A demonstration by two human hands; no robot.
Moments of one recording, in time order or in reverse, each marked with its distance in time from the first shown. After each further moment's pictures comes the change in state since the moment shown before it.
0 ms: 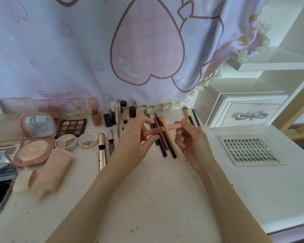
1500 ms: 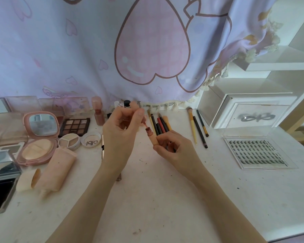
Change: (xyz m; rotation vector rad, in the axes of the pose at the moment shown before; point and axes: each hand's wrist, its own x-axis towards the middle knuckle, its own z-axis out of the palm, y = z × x) left_hand 0.007 0.018 -0.020 -0.466 0.483 -0.087; right_hand -0.012 0.023 0.013 -0.989 -0.297 -0.421
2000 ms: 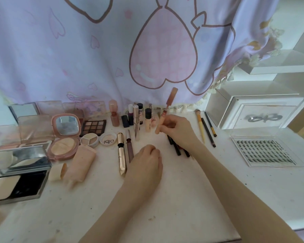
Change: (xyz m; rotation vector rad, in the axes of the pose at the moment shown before) left_hand -0.060 -0.028 -0.013 0.961 -0.540 0.125; right_hand 0.053 -0.007 0.008 0.031 -0.014 0.172
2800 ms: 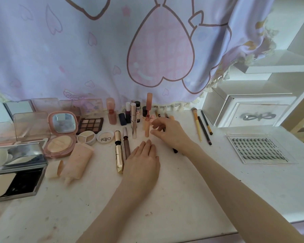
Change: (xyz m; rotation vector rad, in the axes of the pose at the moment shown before) left_hand 0.000 -0.001 0.003 0.241 -0.146 -0.024; right_hand 0.002 0.005 0.012 -0.293 -0.091 -0.029
